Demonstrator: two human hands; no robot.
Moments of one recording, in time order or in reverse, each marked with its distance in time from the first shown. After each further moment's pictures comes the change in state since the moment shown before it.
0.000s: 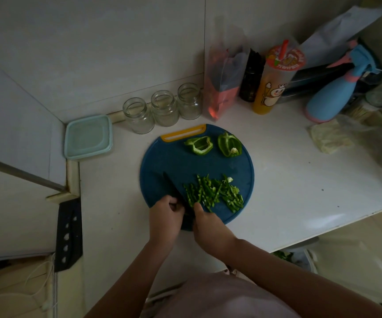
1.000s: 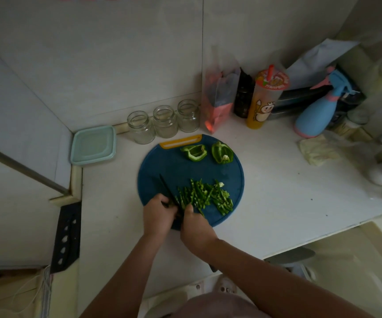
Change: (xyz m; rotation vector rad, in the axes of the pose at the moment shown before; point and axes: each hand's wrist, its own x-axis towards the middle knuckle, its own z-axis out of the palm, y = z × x) left_hand 0.006 0.011 -0.009 -0.018 0.013 -0.051; right_hand 0.003 -0.022 0.002 0.000 0.037 0.143
